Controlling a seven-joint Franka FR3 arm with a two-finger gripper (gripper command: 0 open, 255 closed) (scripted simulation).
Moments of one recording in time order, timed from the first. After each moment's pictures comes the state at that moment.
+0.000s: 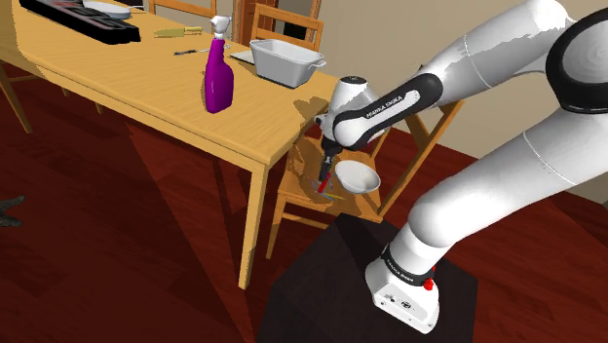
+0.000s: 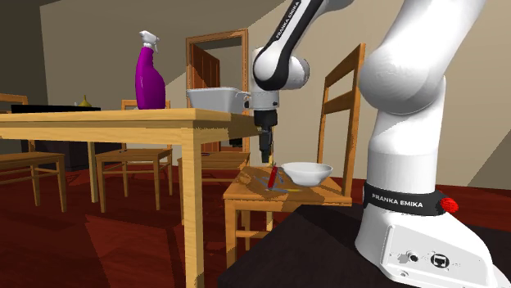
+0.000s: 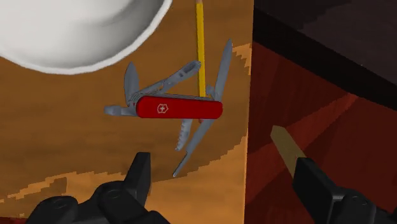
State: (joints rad) arm -0.21 -0.34 -0.04 -2.81 -0.20 2.52 -0.52
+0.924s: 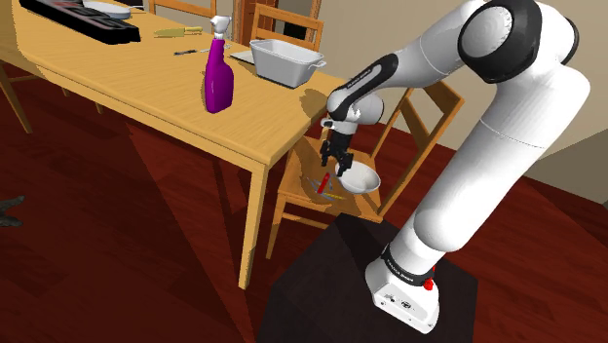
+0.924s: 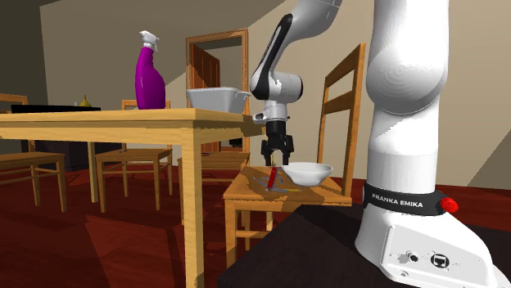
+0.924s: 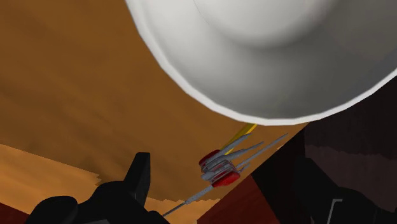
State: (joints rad) arm -0.07 0.01 -0.44 -2.50 0.14 2.30 -1.85
